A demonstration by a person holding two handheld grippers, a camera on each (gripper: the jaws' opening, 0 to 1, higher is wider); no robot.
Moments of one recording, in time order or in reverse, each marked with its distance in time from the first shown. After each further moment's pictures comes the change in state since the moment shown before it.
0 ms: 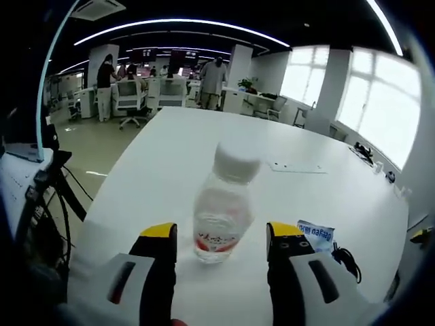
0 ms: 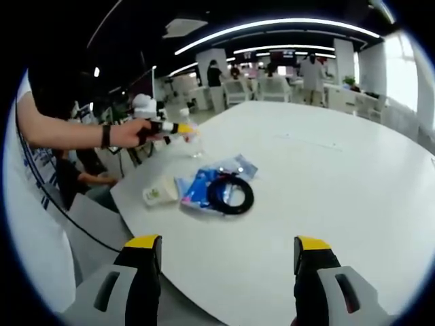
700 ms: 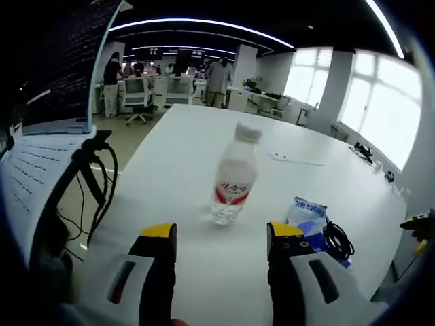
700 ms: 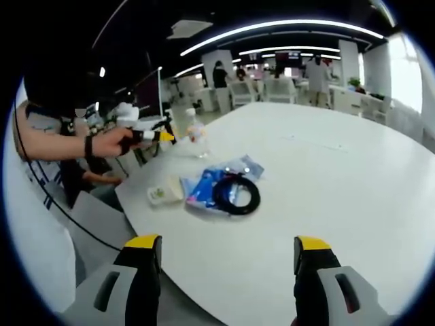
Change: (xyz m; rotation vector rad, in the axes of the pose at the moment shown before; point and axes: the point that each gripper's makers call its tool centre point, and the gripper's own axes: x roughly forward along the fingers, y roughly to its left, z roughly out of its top) left arm -0.076 0.018 -0.038 -0.030 0.001 0.035; right arm 0.004 0.007 -0.003 -0.009 -0.009 0.039
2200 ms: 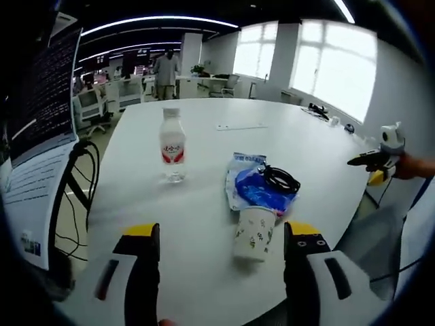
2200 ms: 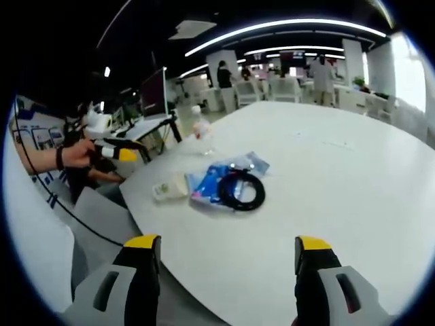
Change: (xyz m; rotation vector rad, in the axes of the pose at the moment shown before) left arm -0.095 -0.076 -0.053 0.248 0.115 -0.239; right arm 0.001 0.003 -0.009 -0.012 0.003 0.035
